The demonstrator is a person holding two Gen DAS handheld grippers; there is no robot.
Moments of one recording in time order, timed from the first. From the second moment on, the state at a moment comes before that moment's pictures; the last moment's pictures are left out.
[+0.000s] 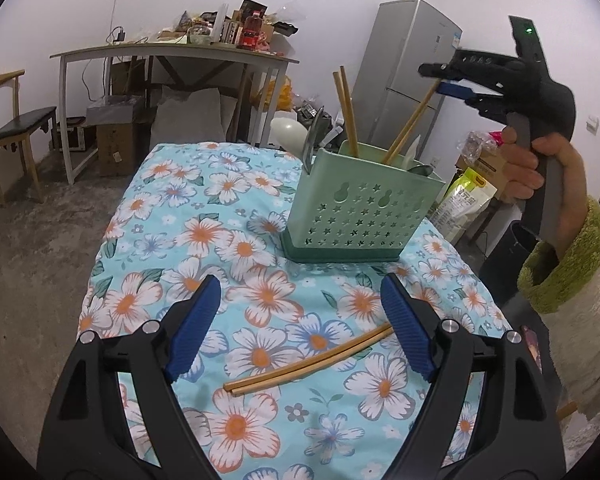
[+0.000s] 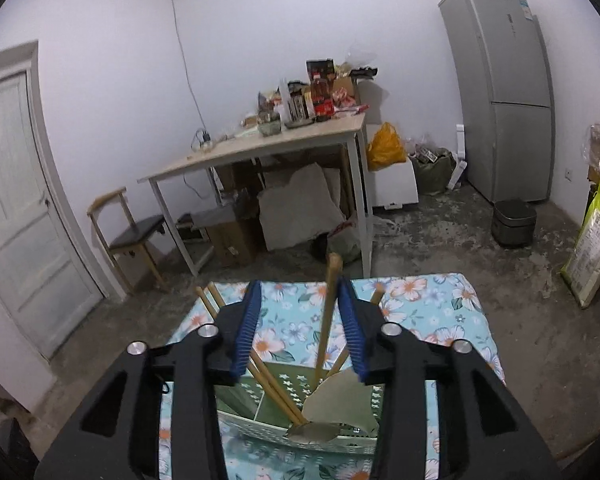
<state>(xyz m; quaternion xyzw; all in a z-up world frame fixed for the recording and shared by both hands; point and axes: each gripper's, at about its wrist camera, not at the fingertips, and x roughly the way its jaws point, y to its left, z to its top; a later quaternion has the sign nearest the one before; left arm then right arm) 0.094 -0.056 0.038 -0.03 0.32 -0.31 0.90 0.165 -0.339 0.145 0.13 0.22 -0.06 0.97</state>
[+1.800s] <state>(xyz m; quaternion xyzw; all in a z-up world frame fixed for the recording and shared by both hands) 0.114 -0.025 0.013 -0.07 0.37 -0.25 0.89 0.070 -0.307 -0.114 0.52 0.43 -0.03 0.74</state>
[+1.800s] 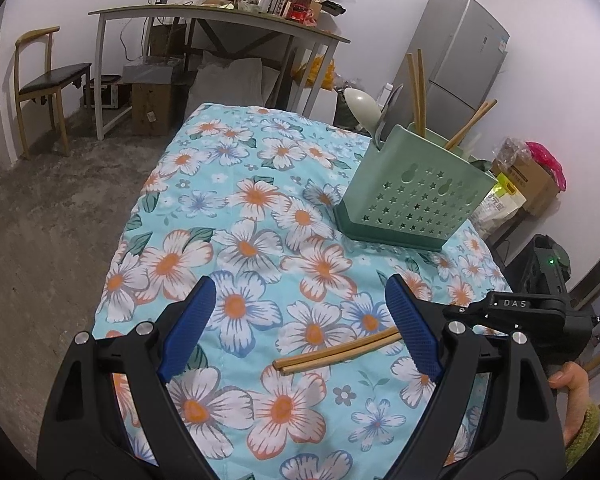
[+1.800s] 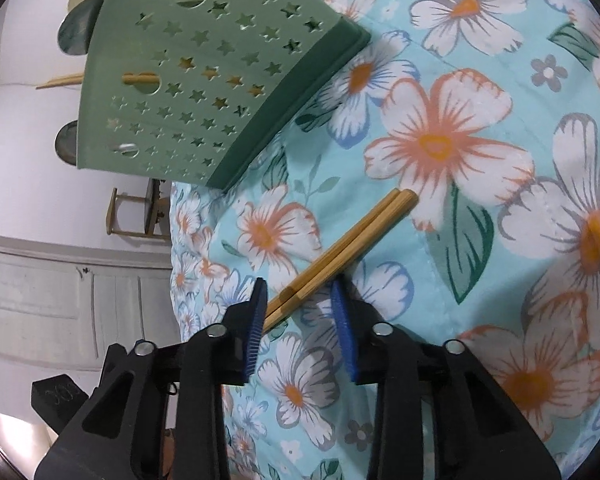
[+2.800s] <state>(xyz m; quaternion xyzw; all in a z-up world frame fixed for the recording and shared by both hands) 0.118 -0.119 0.016 0.05 0.41 -0.45 0.79 0.012 -0.335 -0.099 0.51 0.45 0.03 0.73</state>
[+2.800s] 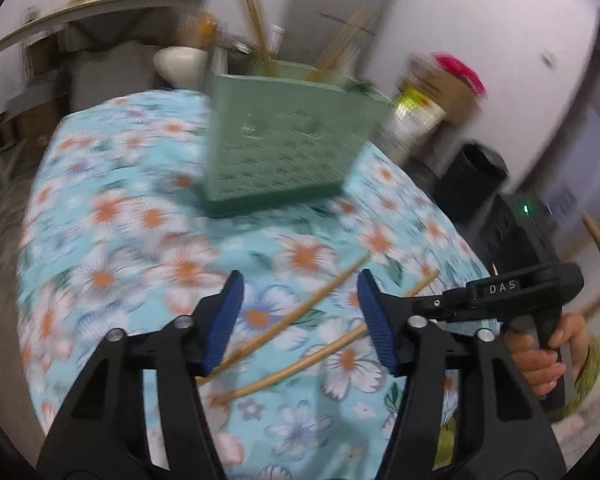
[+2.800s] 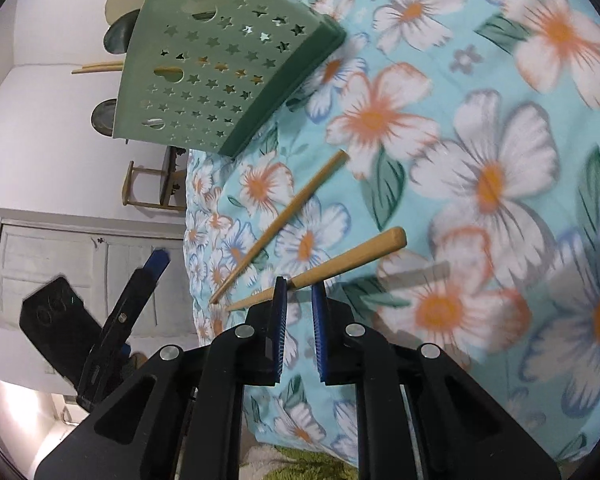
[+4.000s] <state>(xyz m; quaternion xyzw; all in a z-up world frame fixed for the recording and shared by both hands) 0.131 -0.245 -0.056 0.25 0.49 -0.53 0.65 -0.001 -0.339 -0.108 0.53 0.44 0.00 0.73</state>
